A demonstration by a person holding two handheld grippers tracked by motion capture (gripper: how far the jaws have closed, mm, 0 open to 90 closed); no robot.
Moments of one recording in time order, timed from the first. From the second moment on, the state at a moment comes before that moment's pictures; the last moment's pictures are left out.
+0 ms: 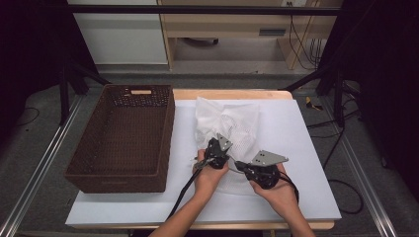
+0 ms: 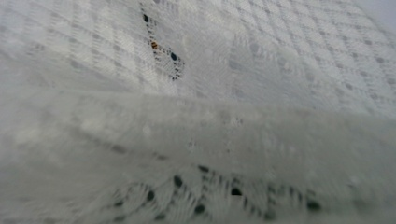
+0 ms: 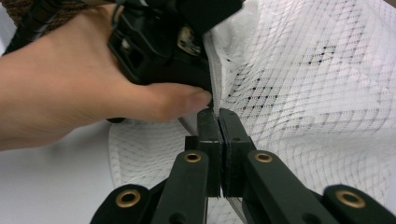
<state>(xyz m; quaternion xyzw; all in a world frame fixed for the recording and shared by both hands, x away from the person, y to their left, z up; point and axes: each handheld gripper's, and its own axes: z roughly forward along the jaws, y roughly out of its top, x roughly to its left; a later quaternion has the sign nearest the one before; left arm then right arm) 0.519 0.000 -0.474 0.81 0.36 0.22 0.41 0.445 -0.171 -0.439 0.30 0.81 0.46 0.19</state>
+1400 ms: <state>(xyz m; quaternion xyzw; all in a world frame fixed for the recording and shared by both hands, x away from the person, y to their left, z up) 0.454 0.078 -0.451 0.82 0.32 0.28 0.38 0.449 -0.182 -0.435 0.31 0.80 0.47 0.20</state>
